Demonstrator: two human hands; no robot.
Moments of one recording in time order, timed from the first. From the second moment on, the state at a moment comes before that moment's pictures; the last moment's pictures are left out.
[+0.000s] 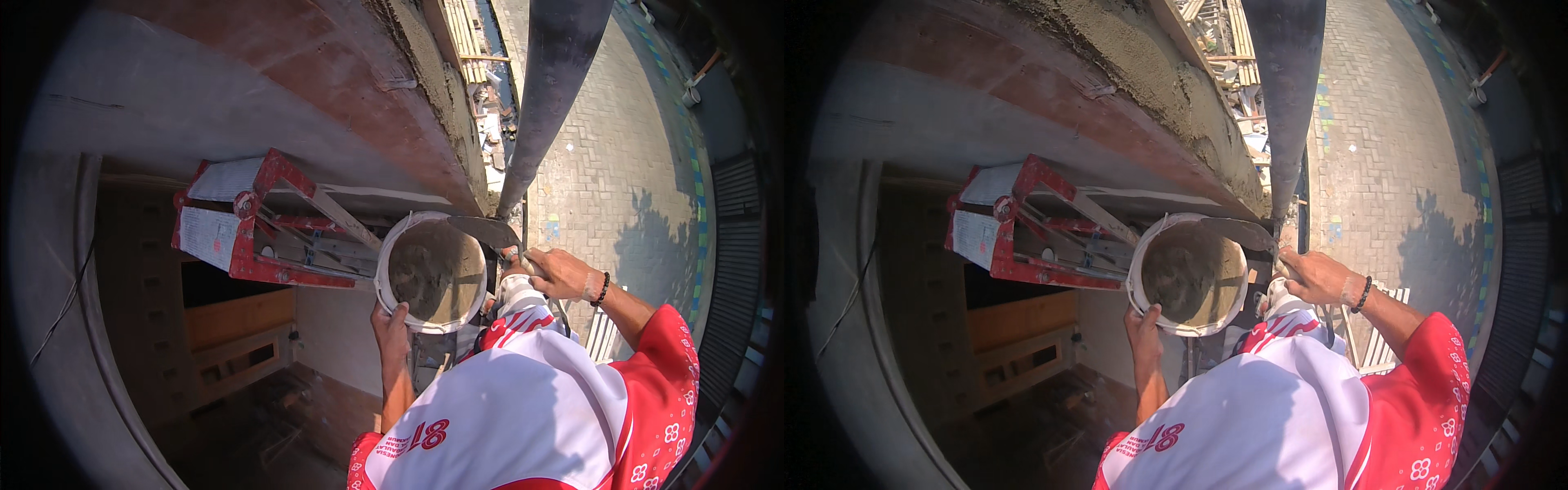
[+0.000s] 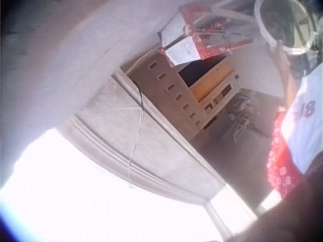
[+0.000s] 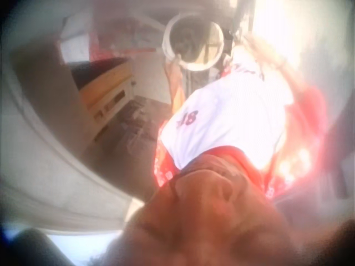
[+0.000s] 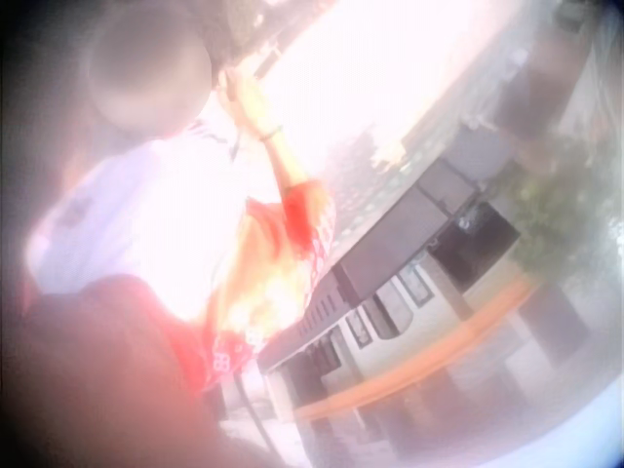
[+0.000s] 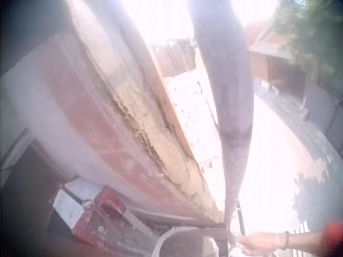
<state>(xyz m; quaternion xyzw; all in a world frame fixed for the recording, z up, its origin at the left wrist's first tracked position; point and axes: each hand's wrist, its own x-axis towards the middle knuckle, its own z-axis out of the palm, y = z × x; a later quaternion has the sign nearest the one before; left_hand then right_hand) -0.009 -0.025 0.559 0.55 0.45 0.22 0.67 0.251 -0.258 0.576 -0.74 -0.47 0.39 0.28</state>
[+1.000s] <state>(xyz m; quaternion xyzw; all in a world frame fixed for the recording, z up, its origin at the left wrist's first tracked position) 0.056 -0.002 0.601 0.89 0.26 0.17 0.34 0.234 -0.115 0.532 -0.54 -0.80 0.25 -0.12</state>
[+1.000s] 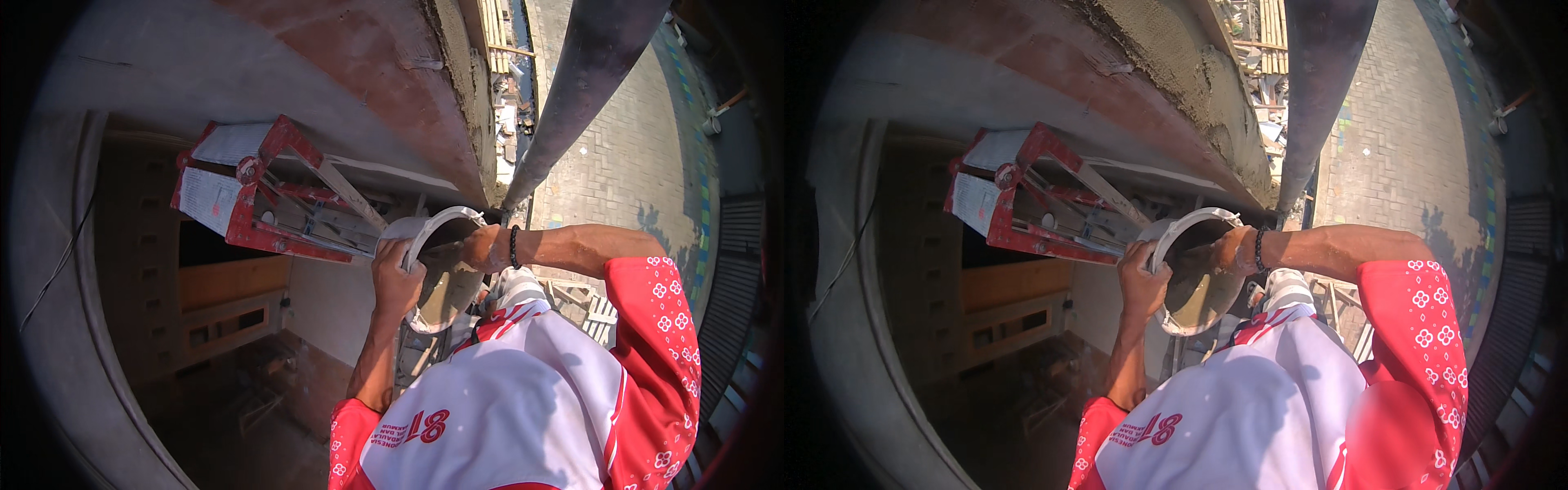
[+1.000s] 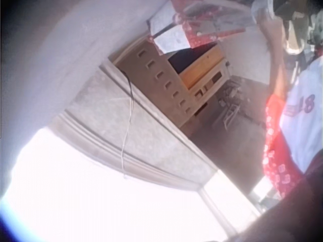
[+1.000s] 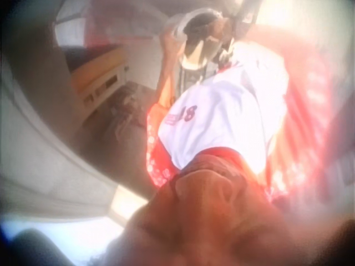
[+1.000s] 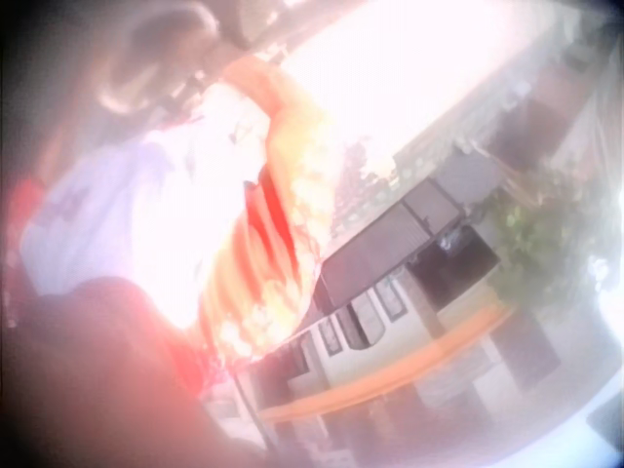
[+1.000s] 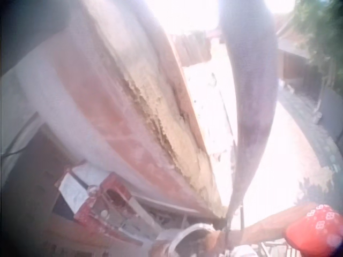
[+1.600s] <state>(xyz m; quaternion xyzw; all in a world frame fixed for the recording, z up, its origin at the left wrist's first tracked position) 0.050 -0.010 0.652 0.71 0.39 0.22 0.54 0.223 -0.167 0.530 -0.39 -0.46 0.77 0.22</state>
